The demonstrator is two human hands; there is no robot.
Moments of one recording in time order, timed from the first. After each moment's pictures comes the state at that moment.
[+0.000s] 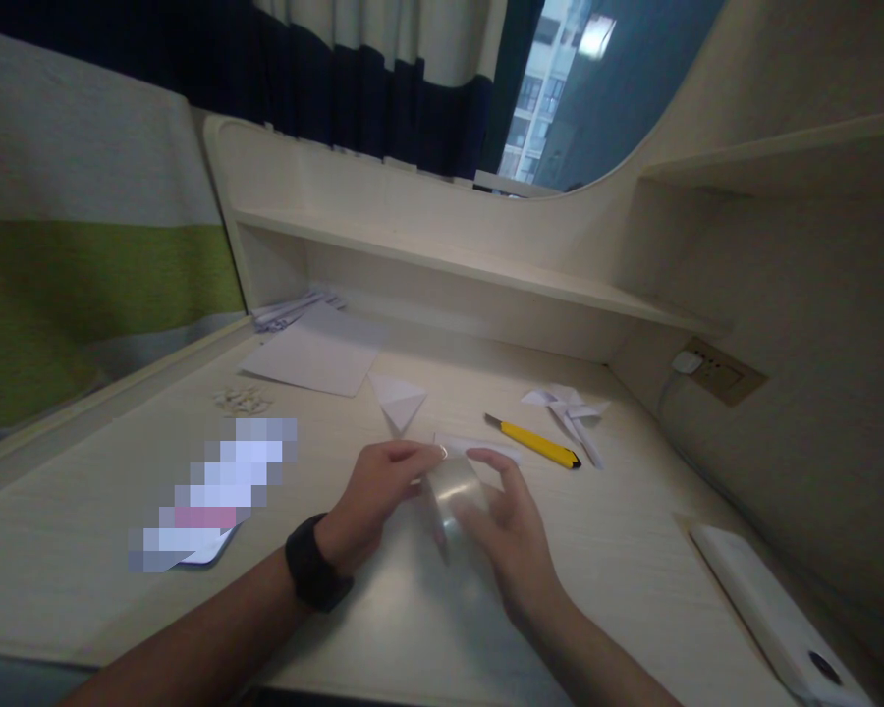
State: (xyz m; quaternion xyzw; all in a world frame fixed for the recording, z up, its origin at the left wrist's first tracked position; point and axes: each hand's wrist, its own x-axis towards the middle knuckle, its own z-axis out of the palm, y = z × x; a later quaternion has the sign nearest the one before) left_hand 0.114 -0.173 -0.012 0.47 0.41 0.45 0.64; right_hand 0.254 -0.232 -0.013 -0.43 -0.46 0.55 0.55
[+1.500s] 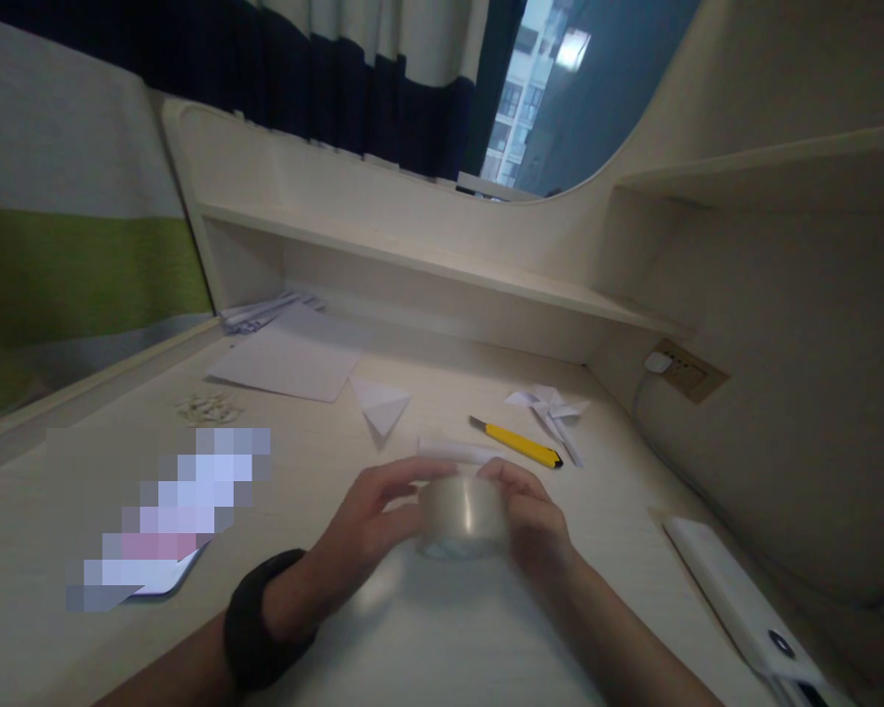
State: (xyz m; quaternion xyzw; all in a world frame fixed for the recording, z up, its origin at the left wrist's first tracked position) left_hand 0.102 -0.191 0.002 0.64 0.27 0.43 0.57; right_hand 0.304 -0.211 -0.013 -0.36 -0.43 0.63 0.54
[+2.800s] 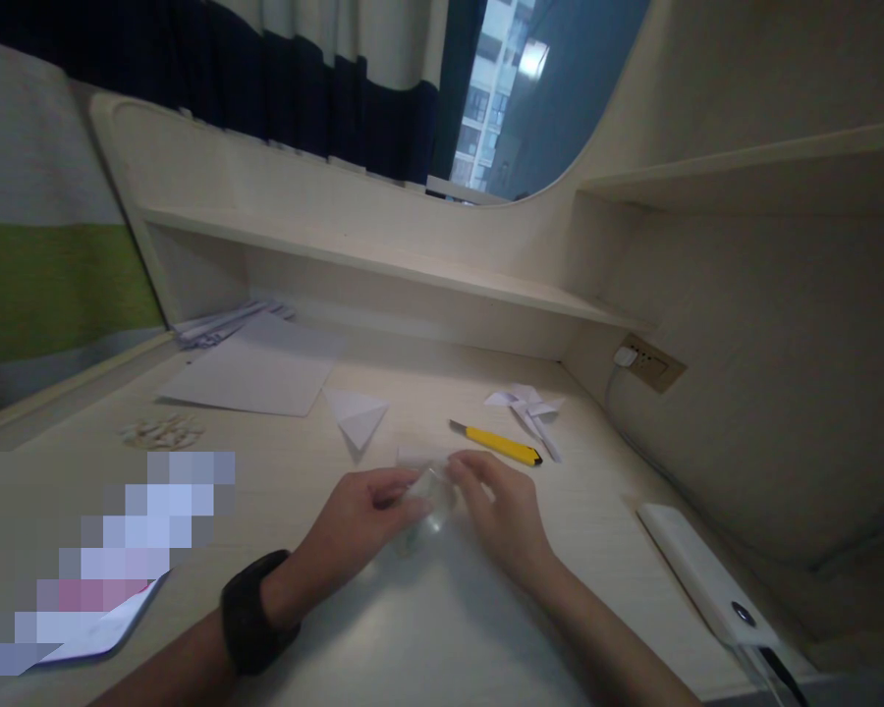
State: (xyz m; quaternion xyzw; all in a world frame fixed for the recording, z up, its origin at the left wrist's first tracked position) left_hand 0.115 -0.169 -0.012 0.69 0.35 0.35 0.52; right_hand 0.298 -0.207 -0.003 -0.52 -0.71 0.09 0.47
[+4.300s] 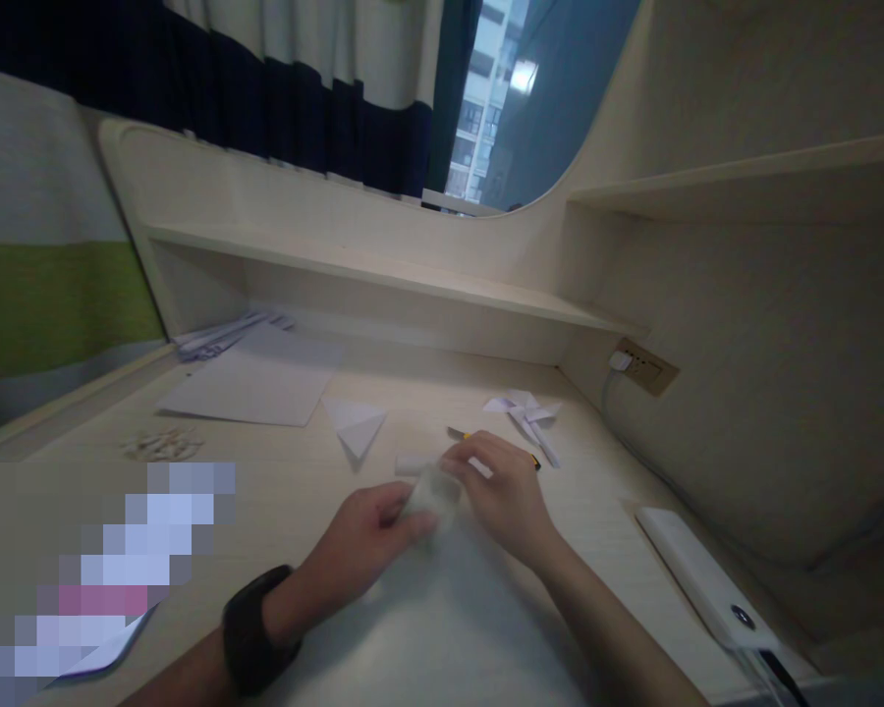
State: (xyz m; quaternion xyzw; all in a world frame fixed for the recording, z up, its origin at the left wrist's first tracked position) left_hand 0.117 -0.171 -0.018 0.75 0.35 0.32 0.47; right_hand 0.297 -0.194 0.027 -0.48 -0.75 0.02 0.46
